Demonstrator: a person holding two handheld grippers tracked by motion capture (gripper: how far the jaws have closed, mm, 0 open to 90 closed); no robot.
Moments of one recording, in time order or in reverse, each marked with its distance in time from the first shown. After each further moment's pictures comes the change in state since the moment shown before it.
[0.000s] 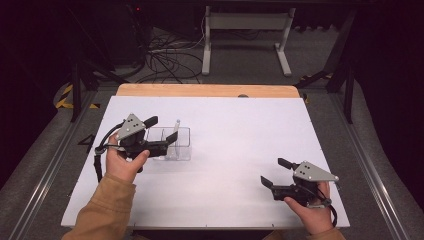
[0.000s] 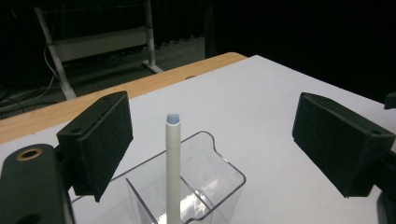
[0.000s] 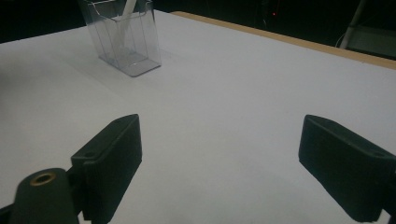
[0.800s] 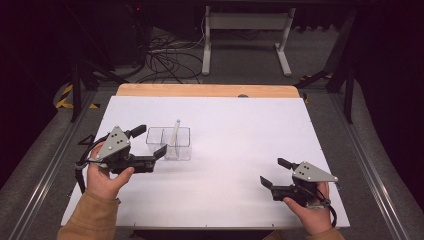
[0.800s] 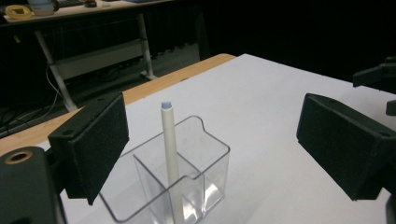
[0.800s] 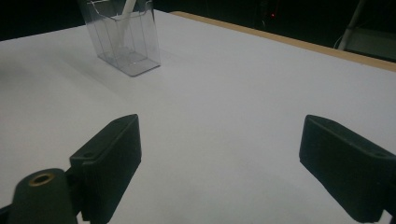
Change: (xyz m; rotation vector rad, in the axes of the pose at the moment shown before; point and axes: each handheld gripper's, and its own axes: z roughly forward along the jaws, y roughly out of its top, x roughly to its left) left arm -0.005 -0.014 -0.049 -0.014 -0.020 0.093; right arm 0.001 -0.001 0.001 -0.003 -0.007 -0.010
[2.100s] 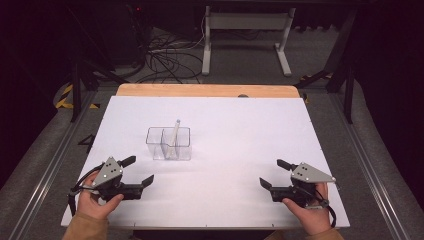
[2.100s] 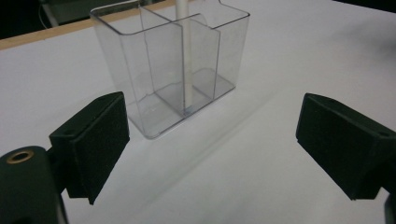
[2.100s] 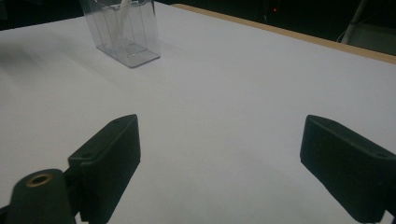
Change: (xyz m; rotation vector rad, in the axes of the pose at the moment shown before) left arm 0.010 -0.094 -0.019 0.155 0.016 -0.053; right arm 0.000 -0.005 0.003 0.024 0.003 -0.015
